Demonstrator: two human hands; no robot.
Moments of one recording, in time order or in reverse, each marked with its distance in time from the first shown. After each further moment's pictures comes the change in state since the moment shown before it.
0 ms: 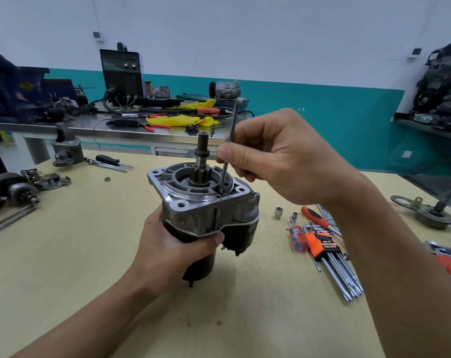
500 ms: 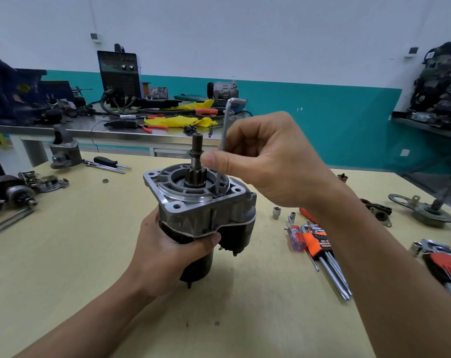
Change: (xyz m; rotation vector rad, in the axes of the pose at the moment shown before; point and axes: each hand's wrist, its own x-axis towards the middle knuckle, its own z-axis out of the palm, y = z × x) left_hand 0.000 0.000 -0.001 -0.010 0.010 0.007; right_hand 0.001 0.006 0.014 0.048 0.153 -0.029
